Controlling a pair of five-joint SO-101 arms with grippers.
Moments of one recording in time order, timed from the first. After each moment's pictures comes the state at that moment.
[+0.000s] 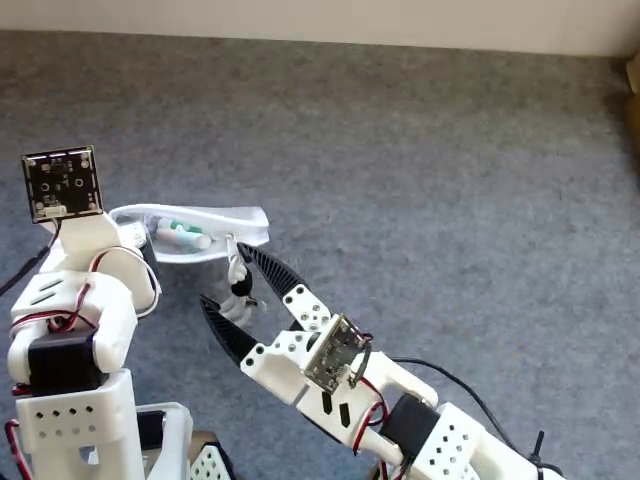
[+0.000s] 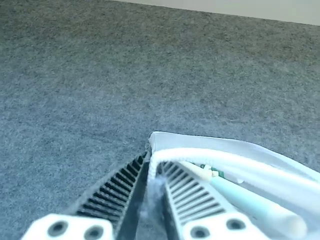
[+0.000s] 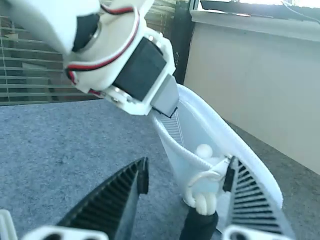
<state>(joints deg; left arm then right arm) -12.6 -61.9 41.5 67.1 6.7 -59.3 -77.6 83.0 2.9 9.0</state>
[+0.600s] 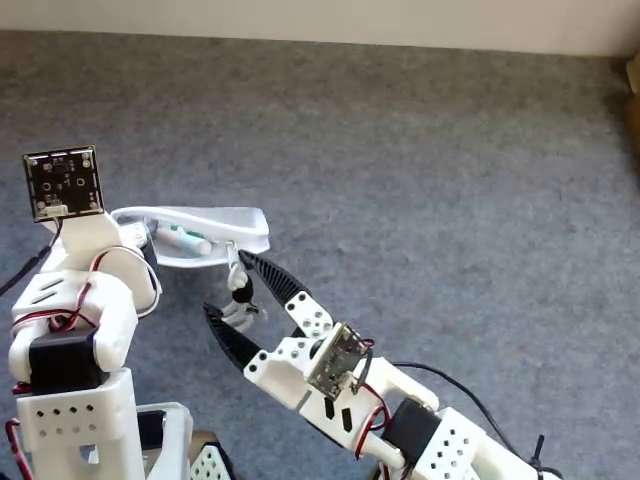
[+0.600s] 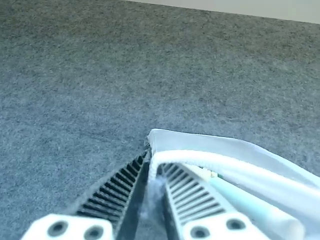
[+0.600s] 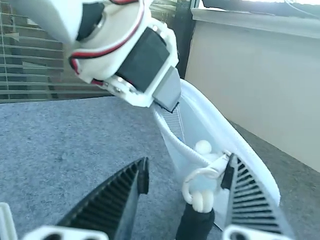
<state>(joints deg) -12.4 -61.8 41.5 67.1 6.7 -57.8 -79.1 86.2 2.8 9.1</state>
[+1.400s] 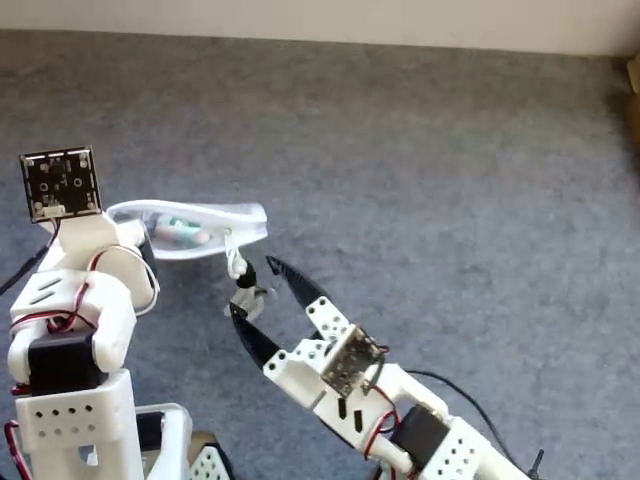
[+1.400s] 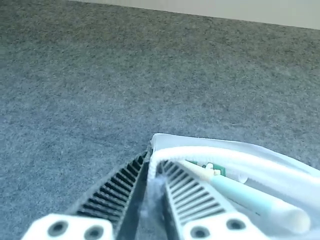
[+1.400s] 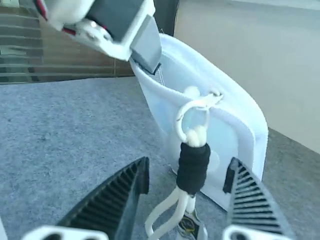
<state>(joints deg) -12.7 -61.8 42.9 64.9 6.4 -55.5 -95.6 95.8 7.3 8.9</state>
